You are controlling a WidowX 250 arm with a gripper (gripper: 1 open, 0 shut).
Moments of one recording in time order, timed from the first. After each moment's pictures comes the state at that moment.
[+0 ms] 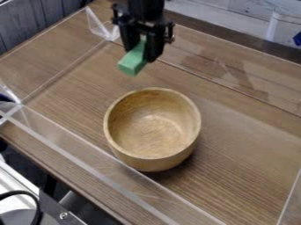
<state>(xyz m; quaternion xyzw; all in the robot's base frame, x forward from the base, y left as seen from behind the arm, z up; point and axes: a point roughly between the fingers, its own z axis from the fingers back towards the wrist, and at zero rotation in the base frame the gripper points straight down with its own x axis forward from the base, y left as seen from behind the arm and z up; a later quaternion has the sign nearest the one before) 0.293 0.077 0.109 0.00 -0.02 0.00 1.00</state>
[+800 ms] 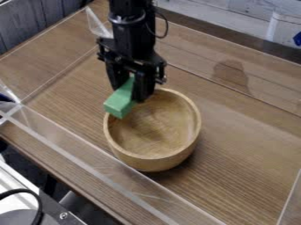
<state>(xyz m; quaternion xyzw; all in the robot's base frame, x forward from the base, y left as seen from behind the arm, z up) 0.233 0.038 0.091 -0.01 0.01 -0.02 1.00</state>
